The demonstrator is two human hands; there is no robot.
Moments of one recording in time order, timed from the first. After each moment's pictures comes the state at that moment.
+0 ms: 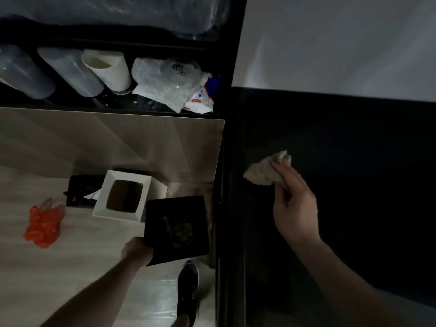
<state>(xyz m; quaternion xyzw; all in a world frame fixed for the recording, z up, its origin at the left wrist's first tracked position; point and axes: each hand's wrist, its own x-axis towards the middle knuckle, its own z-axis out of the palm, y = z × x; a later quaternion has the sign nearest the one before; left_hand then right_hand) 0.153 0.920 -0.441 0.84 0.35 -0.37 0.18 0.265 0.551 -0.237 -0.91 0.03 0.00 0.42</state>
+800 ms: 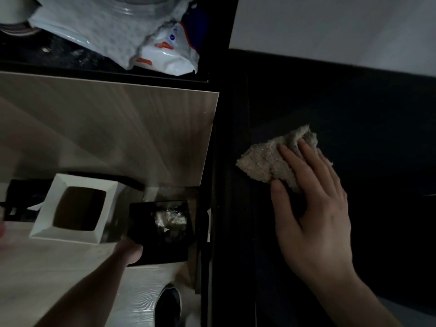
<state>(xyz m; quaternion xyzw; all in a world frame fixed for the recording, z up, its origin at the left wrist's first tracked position) 0.229 0.917 -0.638 0.82 0.35 -0.40 0.23 0.297 0.574 -0.284 -0.96 0.01 -0.05 0.28</state>
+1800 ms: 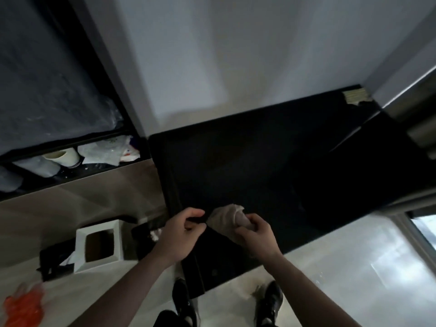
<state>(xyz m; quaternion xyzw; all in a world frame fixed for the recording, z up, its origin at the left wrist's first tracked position) 0.171 0.700 -0.081 0.82 -0.02 -0.28 0.49 0.096 0.486 -0.080 -0.72 0.36 0.15 0.58</state>
